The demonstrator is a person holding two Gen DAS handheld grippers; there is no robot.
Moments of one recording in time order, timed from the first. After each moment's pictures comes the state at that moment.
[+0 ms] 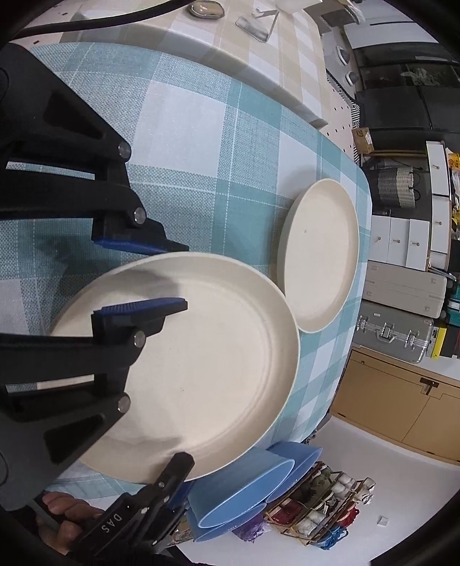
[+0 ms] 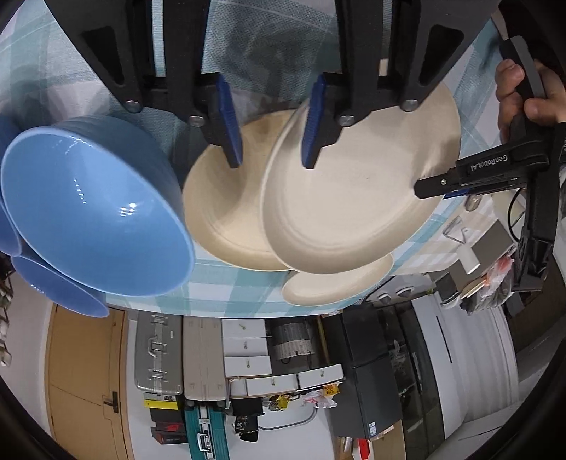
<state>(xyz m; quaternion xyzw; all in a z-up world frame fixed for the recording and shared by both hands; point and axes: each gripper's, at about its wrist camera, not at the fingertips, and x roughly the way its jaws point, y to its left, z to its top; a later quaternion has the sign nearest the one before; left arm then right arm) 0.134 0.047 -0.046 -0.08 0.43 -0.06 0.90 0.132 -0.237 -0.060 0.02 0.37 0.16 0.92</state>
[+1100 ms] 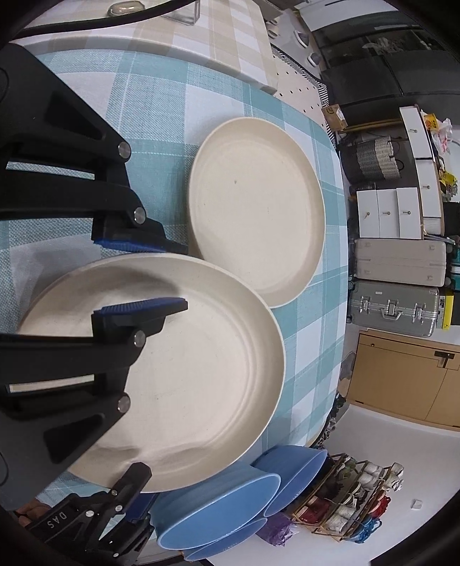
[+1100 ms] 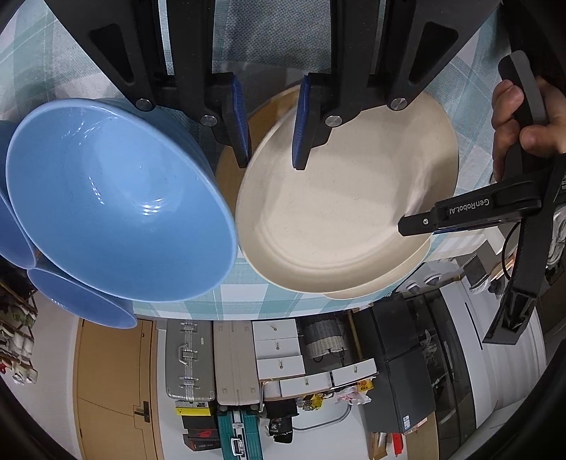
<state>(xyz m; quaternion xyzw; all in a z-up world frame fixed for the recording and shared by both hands) 0.232 -0.001 -0.033 0.00 0.43 -0.10 0.90 0.157 -0.253 -0.064 0.05 0.38 0.08 0.92</state>
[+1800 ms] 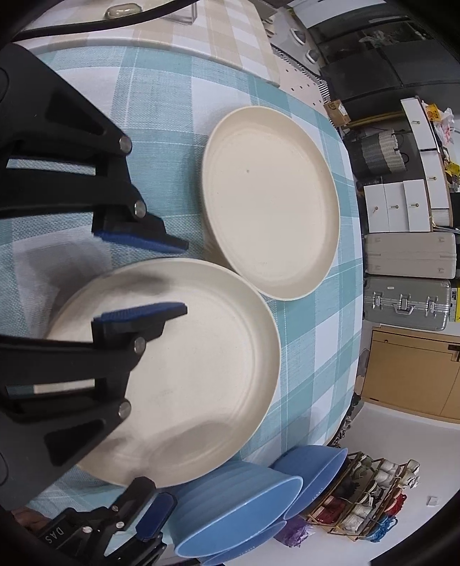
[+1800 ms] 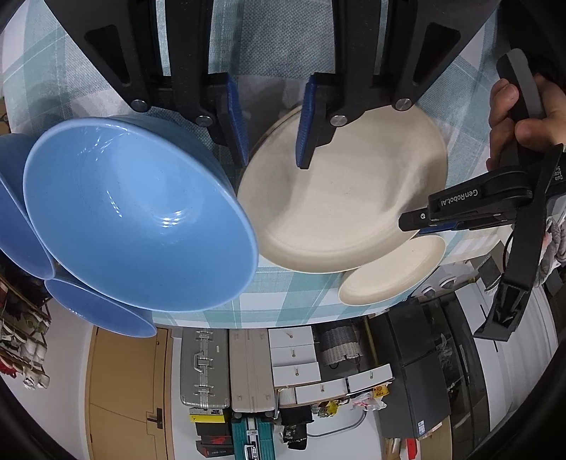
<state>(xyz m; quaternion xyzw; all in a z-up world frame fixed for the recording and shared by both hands) 0.229 -0.005 -0.046 0.01 0.44 -0.10 0.89 0.157 -0.253 -0.062 0.04 0.39 0.06 0.92</state>
